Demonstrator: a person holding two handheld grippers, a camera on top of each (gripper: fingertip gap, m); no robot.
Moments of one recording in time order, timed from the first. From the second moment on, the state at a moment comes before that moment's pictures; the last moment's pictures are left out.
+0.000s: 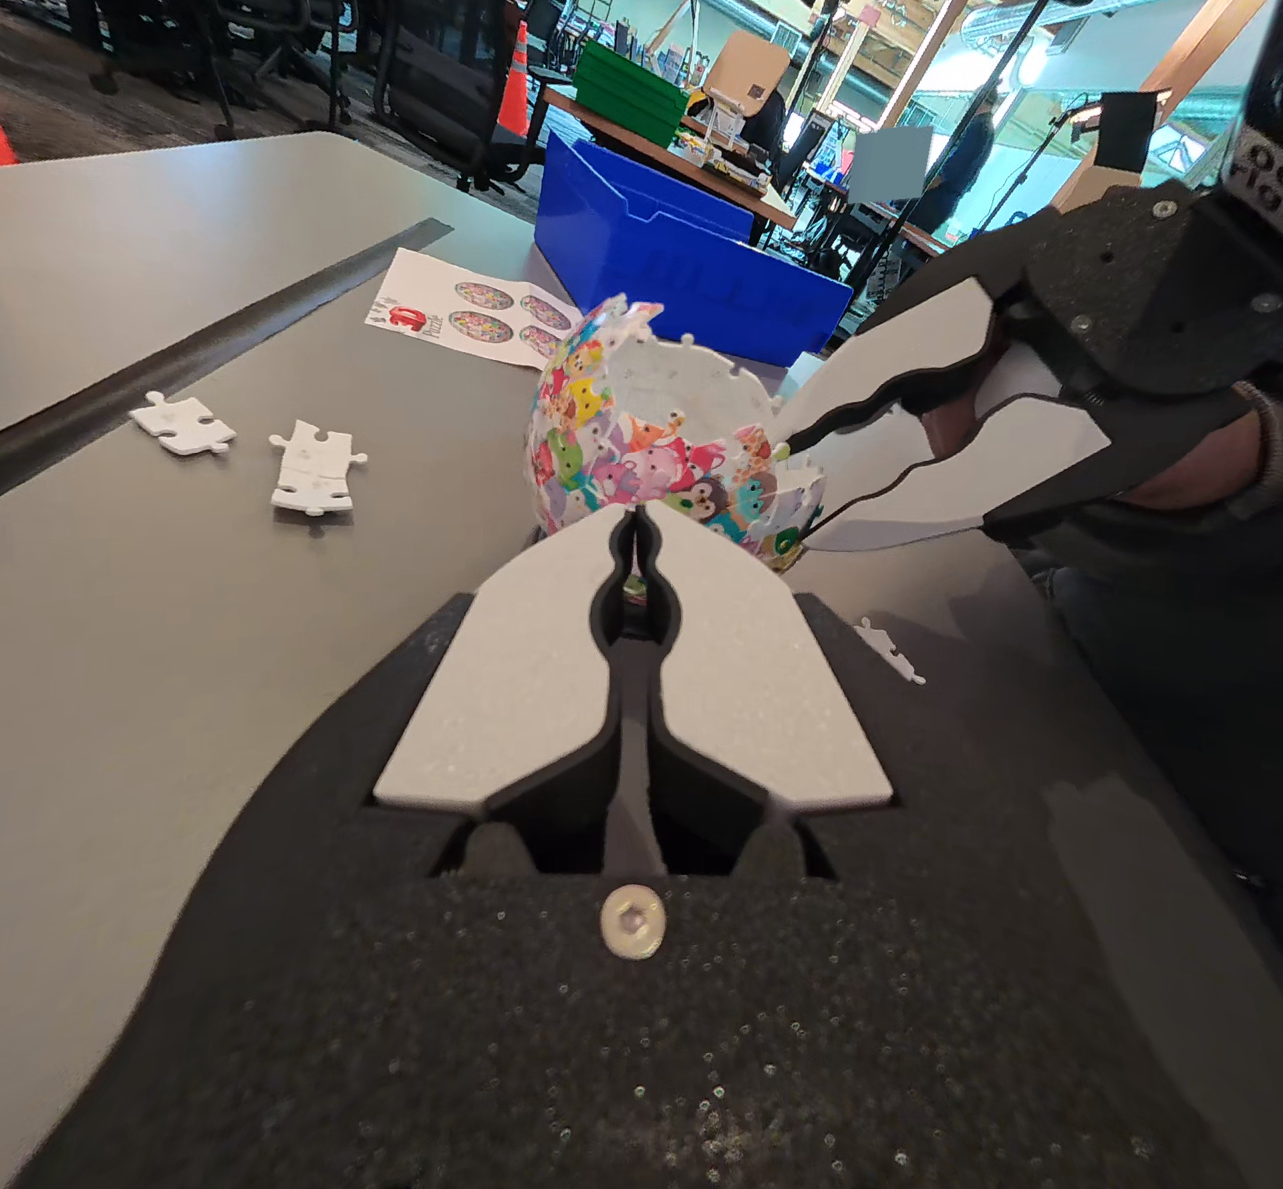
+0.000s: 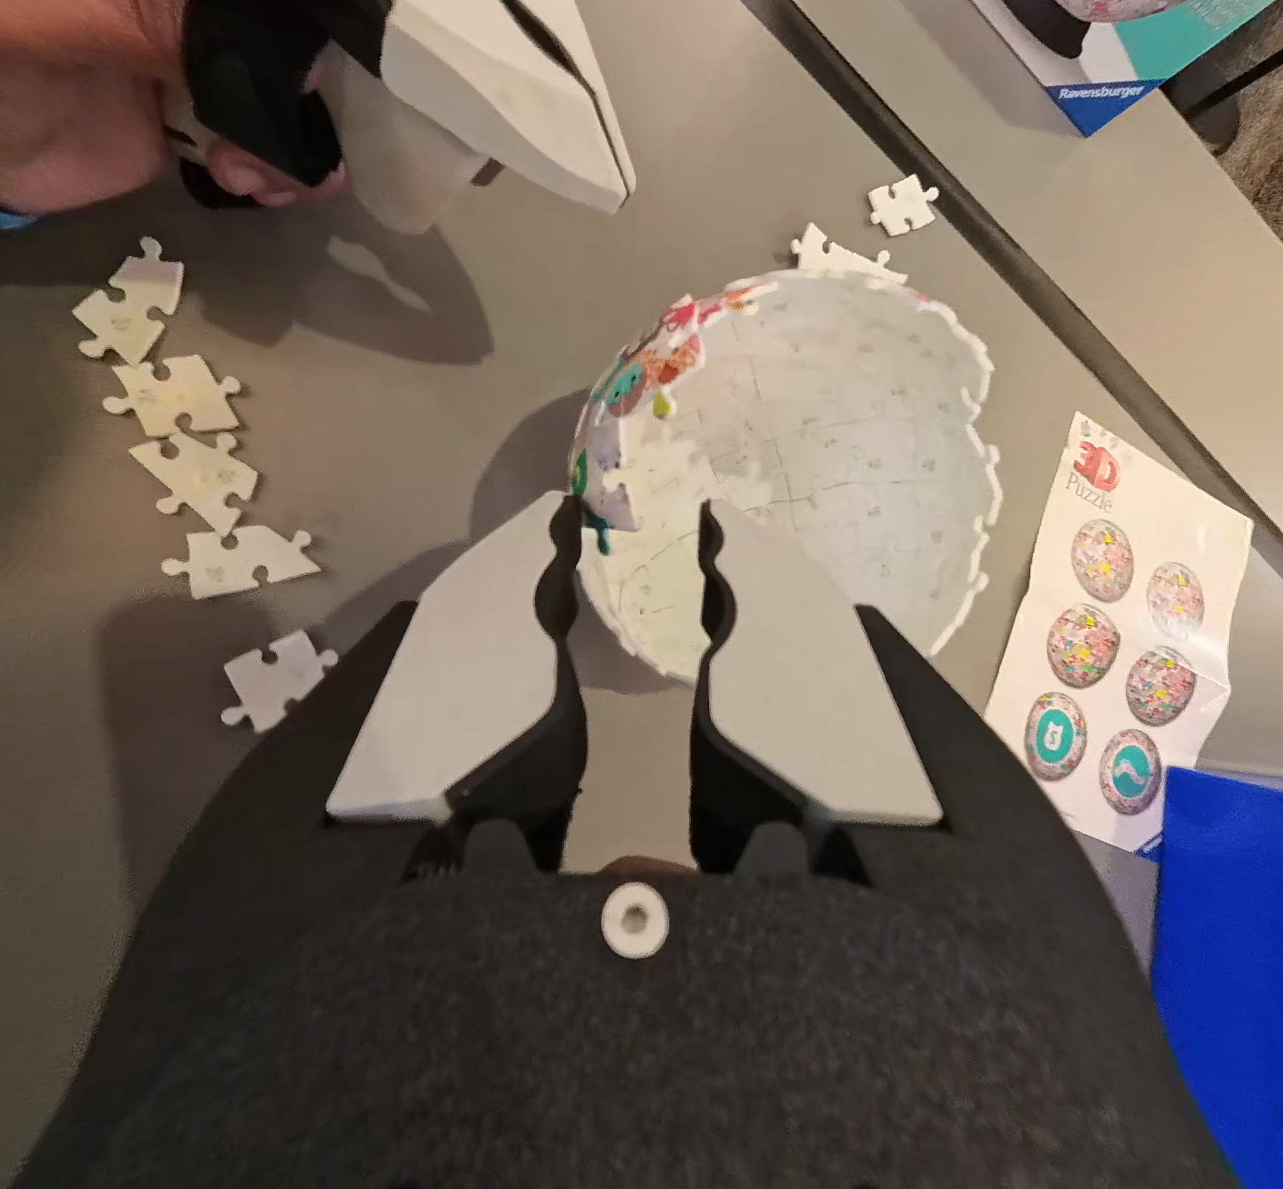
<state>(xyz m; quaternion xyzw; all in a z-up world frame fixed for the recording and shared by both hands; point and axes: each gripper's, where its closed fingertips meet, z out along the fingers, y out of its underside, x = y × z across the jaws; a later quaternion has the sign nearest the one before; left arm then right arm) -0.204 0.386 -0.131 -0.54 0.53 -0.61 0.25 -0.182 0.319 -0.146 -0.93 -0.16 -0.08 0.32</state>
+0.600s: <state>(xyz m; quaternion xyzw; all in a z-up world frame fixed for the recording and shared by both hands) -0.205 0.388 -0.132 -0.54 0.52 -0.61 0.25 -0.185 0.335 -0.111 -0.95 -0.13 0.01 0.30</state>
